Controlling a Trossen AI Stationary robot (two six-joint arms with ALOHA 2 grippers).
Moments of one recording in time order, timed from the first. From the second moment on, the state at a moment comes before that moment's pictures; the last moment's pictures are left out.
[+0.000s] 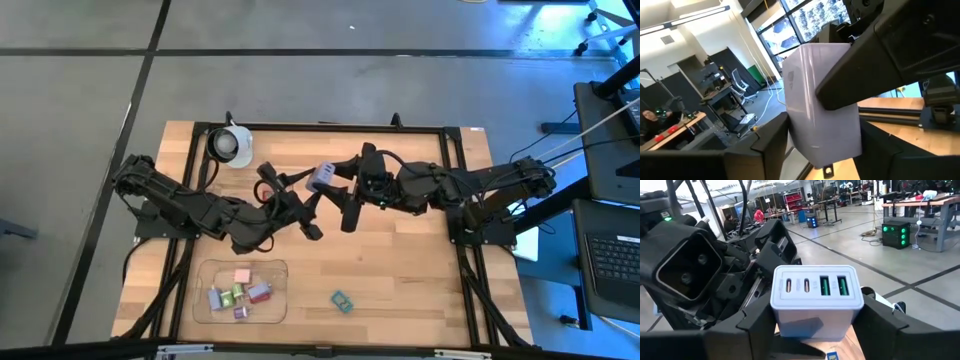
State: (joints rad) left arm -0.43 1.56 1.56 -0.07 -1.23 0.34; right arm 0.30 1.51 1.57 -0.11 0.52 0.26
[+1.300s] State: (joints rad) left arm -0.43 1.55 1.56 -0.07 -1.24 0.38; right arm 0.30 1.51 1.57 -0.12 0.50 0.36
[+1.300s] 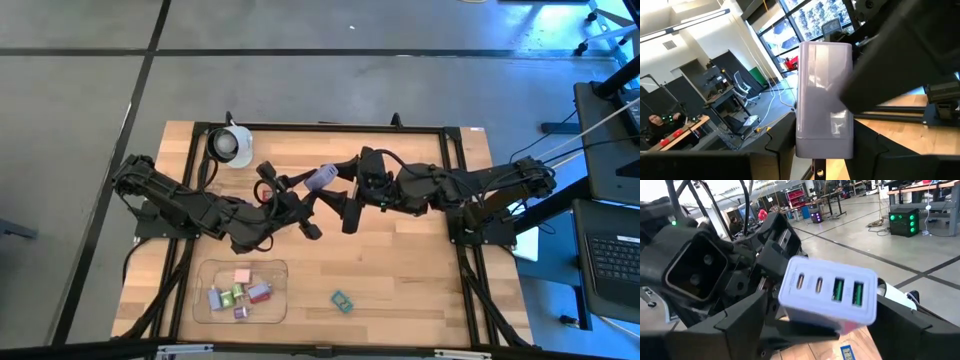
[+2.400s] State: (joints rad) left arm -0.40 1.55 1.56 -0.75 -0.51 -0.73; right arm 0.33 1.29 1.57 -0.83 0.45 0.58
